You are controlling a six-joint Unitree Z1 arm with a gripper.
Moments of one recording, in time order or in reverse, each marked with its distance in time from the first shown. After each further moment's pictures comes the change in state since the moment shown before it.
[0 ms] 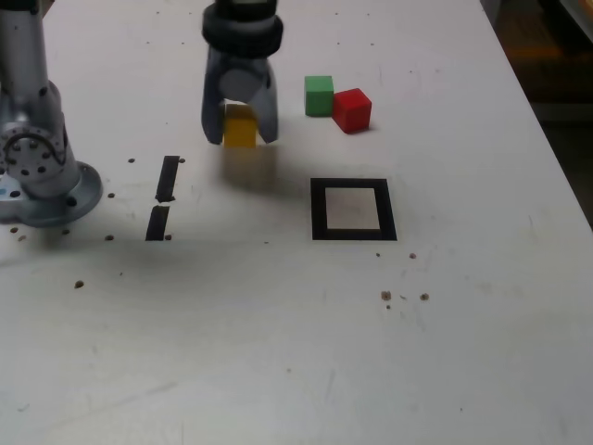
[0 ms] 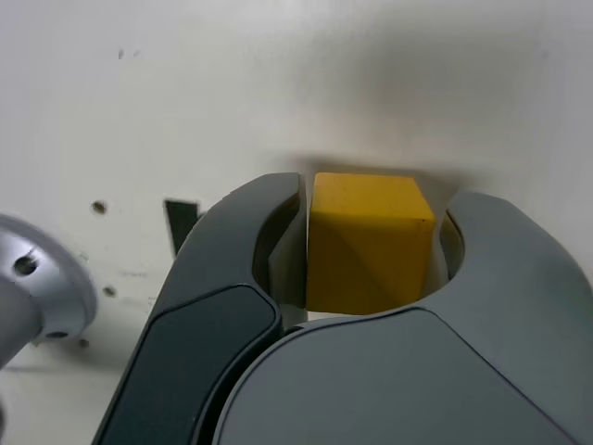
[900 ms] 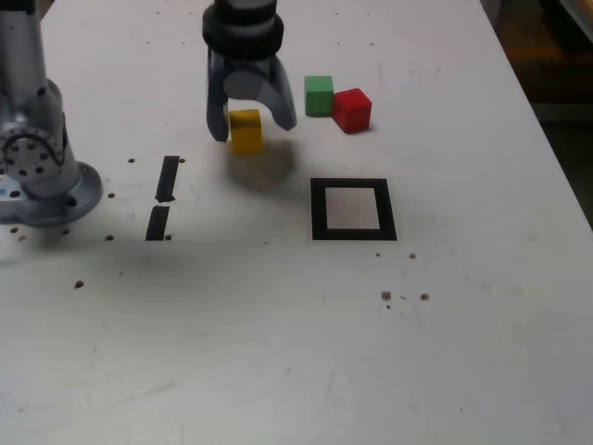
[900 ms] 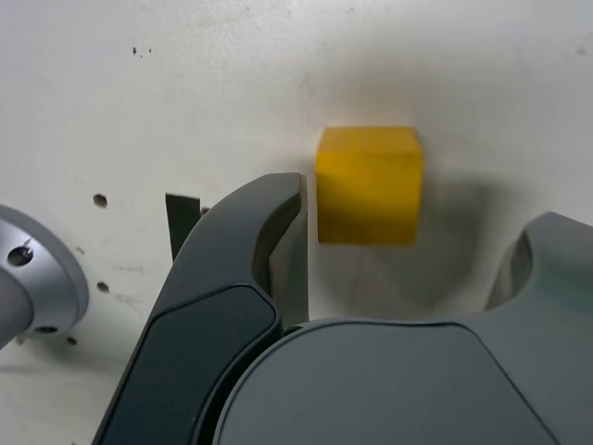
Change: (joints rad) arm -0.047 -0.032 -0.020 0.047 0.031 -0.083
